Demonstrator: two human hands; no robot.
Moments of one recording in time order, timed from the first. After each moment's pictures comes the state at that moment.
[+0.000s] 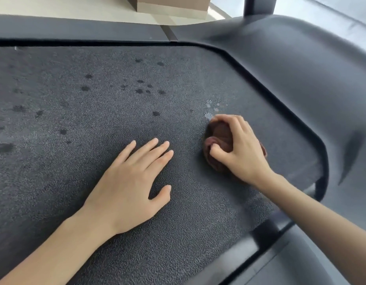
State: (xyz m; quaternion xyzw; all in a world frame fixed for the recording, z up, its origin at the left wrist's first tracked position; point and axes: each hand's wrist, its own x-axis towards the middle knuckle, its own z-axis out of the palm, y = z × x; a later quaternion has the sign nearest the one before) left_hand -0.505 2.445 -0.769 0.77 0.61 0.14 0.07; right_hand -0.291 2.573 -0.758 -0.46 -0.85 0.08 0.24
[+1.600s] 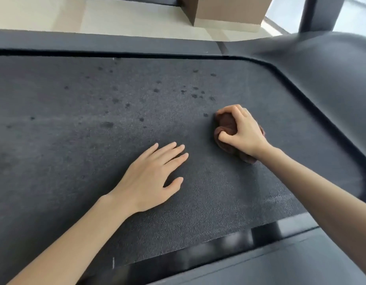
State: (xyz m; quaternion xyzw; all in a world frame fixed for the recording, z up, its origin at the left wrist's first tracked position) left_hand -0.541 2.379 -0.769 0.73 0.66 0.16 0.06; right_hand -0.362 2.588 -0.739 -0.34 -0.91 0.16 0.17
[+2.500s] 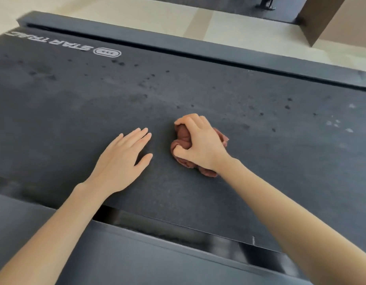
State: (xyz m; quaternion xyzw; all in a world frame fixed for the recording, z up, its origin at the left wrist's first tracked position) left_hand -0.724 2.144 -0.764 0.45 0.89 0.12 0.01; right_hand -0.633 2.346 -0.751 -0.06 -0.96 0.22 0.15
